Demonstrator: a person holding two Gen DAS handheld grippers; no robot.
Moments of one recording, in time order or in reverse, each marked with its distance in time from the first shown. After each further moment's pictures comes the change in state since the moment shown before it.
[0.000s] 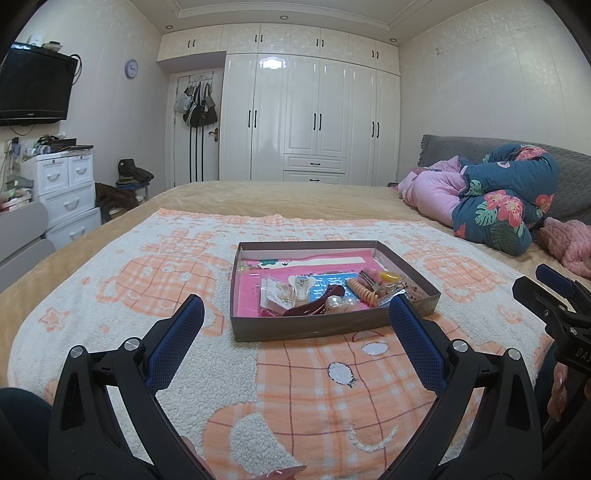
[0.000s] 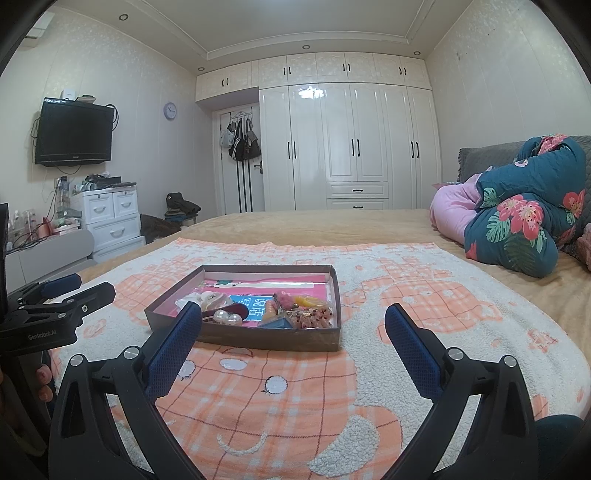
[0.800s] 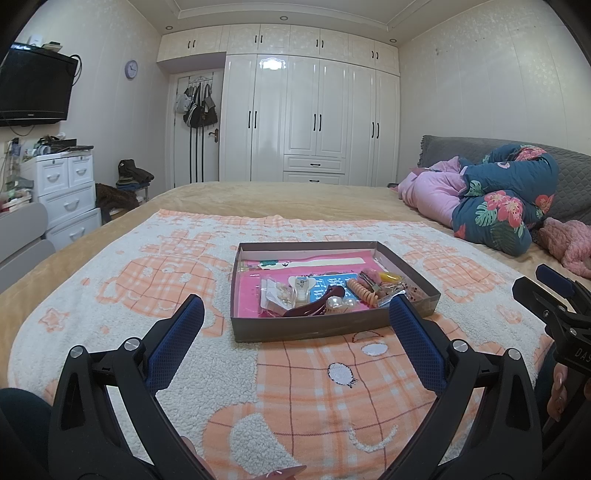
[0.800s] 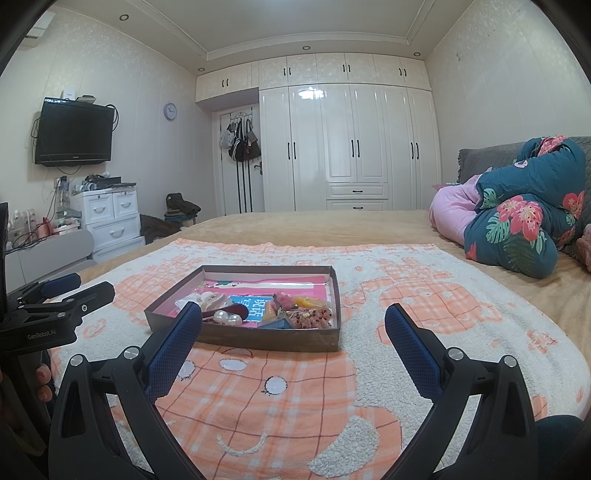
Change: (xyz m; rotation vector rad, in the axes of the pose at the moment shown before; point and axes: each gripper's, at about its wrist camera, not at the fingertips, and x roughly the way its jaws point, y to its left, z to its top) left arm 0.000 -0.002 0.000 0.002 -0.001 0.002; right arm 0.000 0.001 0.001 0.000 0.000 0.000
